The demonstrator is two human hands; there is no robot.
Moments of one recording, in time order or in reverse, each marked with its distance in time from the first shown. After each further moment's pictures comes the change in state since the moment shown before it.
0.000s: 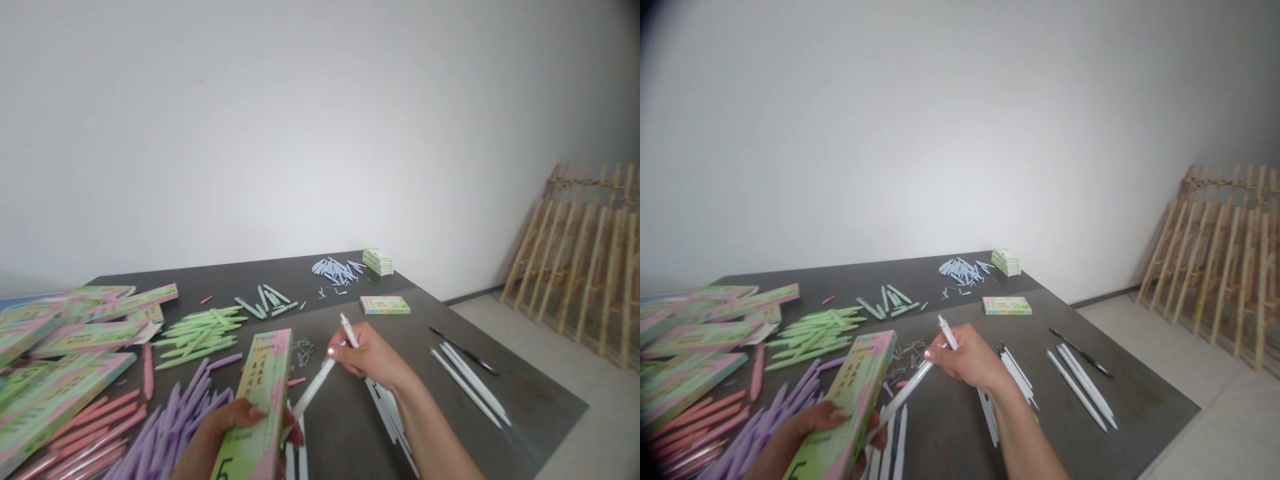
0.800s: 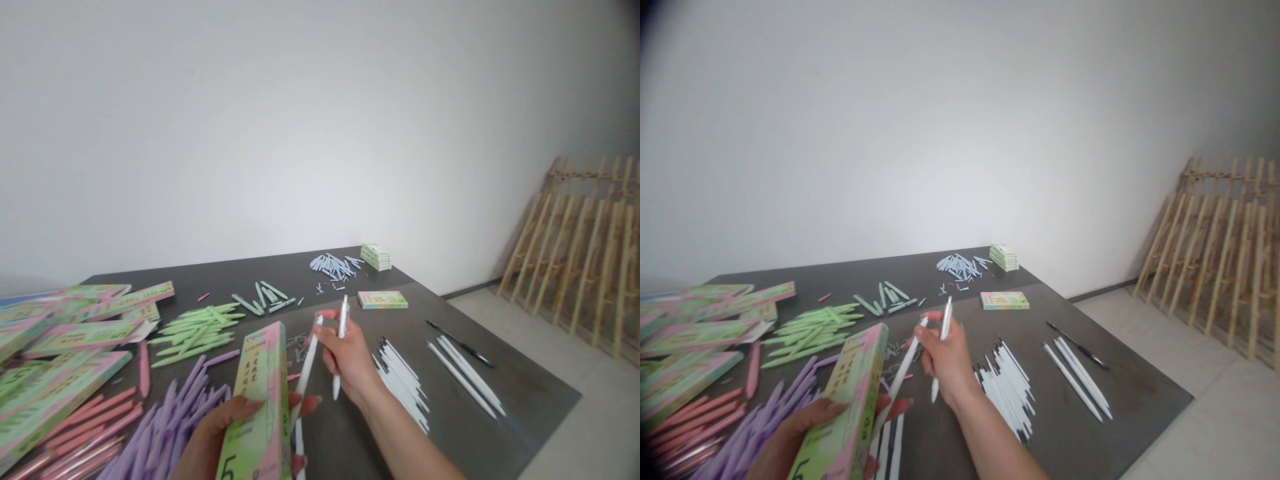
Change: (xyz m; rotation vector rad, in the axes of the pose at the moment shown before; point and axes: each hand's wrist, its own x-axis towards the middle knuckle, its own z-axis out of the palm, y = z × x) left_hand -0.022 -0.005 0.041 -0.138 0.199 0.091; right_hand 0.016 0.006 0.044 0.554 0.403 -0.071
